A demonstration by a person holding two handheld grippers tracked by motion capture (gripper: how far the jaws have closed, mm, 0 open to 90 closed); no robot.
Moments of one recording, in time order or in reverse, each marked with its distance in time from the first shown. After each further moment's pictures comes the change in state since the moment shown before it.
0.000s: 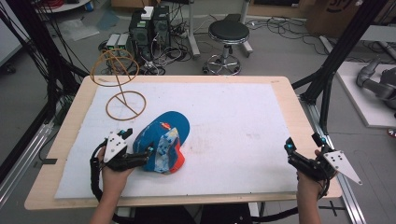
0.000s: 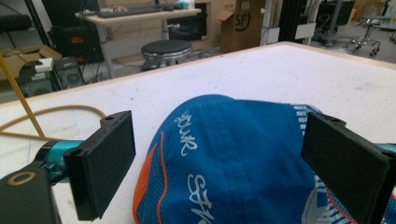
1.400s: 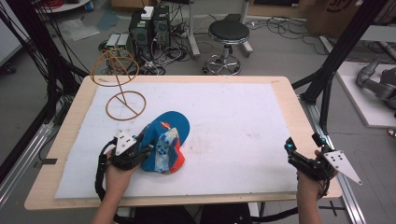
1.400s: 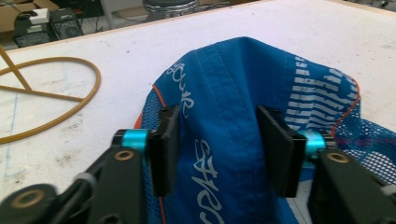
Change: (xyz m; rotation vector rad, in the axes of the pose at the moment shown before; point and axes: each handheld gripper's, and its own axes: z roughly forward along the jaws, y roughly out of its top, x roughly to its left) left arm -0.007 -0.006 0.014 0.171 0.027 -0.019; right arm 0.000 0.000 0.000 0.005 -0.008 0.011
